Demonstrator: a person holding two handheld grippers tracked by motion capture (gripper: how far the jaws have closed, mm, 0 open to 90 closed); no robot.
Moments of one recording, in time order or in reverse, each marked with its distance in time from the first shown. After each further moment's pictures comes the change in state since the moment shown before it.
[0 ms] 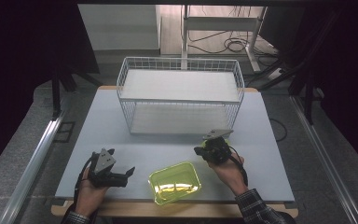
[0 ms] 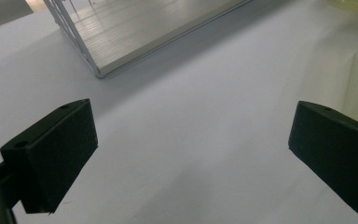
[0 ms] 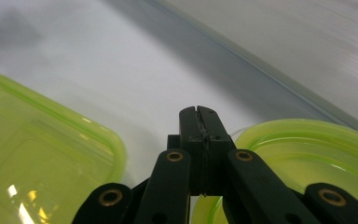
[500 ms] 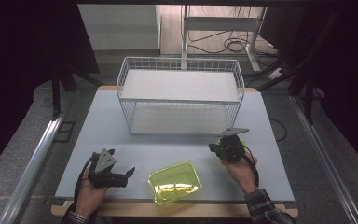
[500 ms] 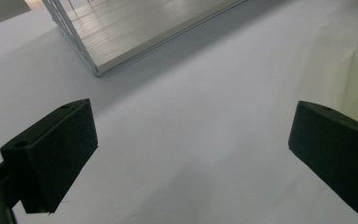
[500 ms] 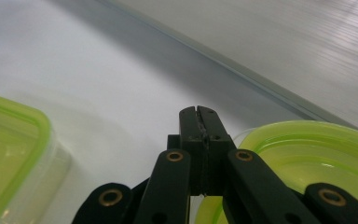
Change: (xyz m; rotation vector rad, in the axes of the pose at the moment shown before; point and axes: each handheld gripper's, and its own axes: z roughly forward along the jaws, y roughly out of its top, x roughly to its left) left arm 0.000 0.000 0.001 0.009 -0.007 -0.001; right arm -0.033 -0.018 -0.020 -0.006 -0.098 0.082
